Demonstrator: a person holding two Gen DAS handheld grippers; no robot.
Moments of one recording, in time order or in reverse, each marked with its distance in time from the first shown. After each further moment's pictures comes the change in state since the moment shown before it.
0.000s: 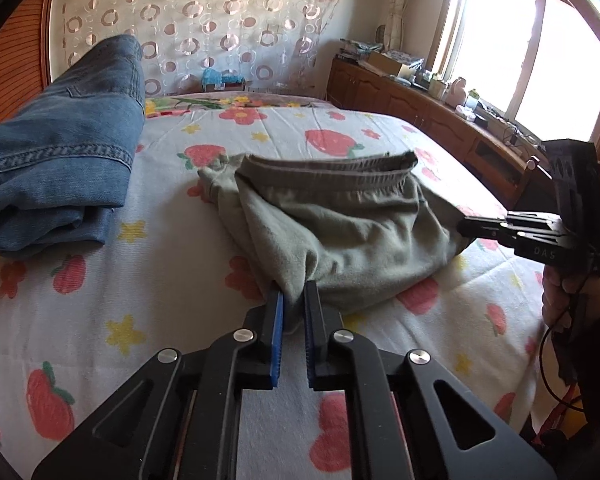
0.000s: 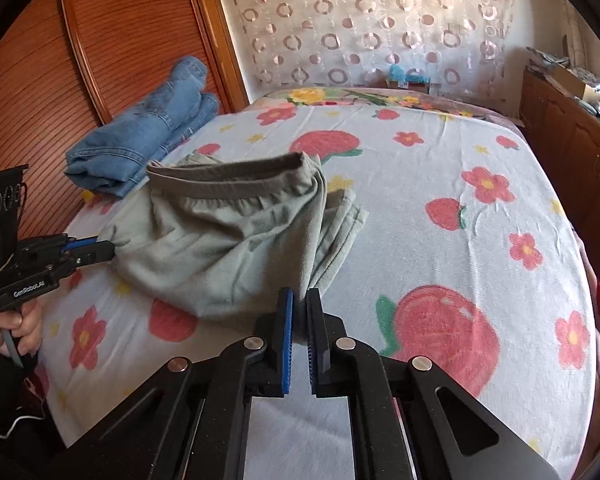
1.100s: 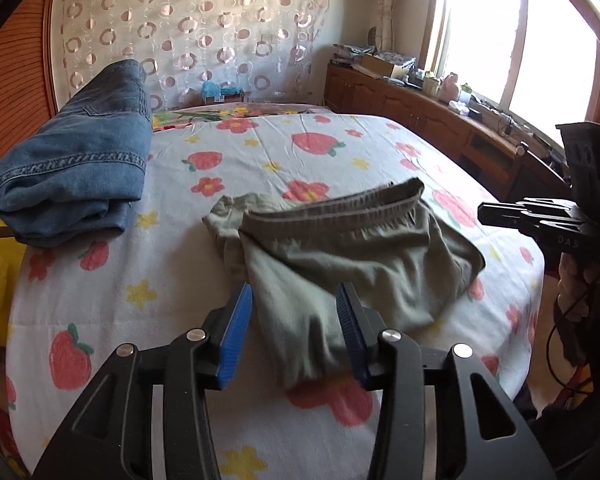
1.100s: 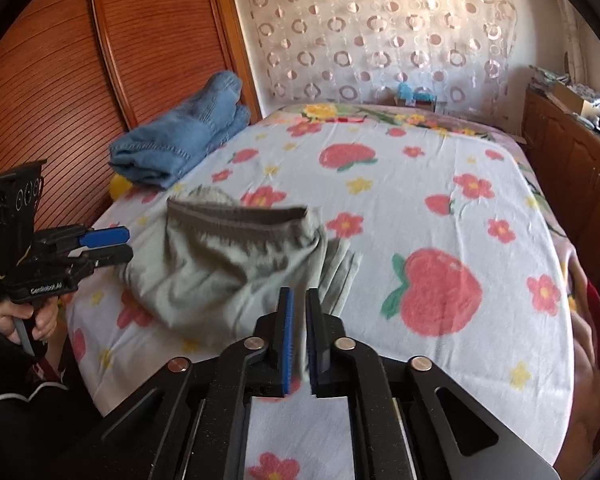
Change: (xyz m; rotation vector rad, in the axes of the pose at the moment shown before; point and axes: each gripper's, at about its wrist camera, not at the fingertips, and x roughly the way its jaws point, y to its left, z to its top) left arm -0.030 -0.017 -0.016 0.052 -0.023 0.034; right arm -0.060 0.024 -0.025 -0.028 -0.060 -0.003
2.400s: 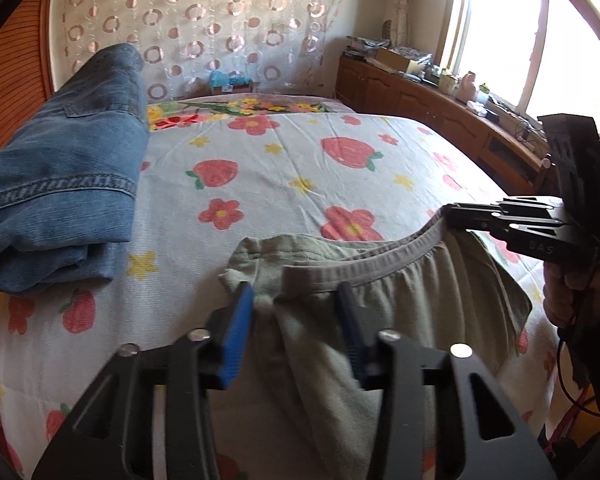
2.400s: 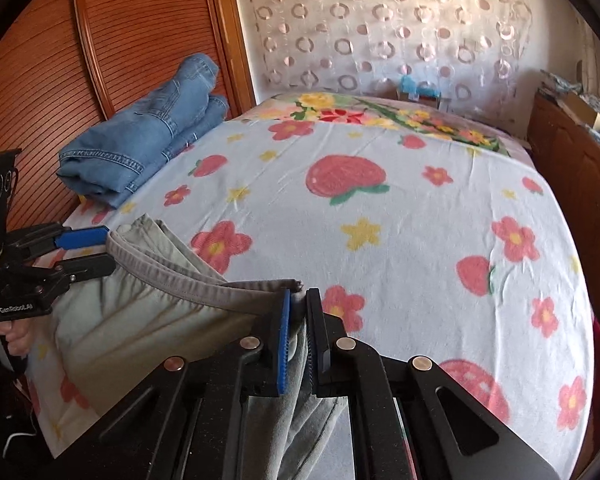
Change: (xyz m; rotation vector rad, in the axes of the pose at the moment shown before) left arm 0.052 0.027 0.038 -0.023 0.038 0.012; right arm 0.108 -0.011 0.059 -0.026 0.063 -0.024
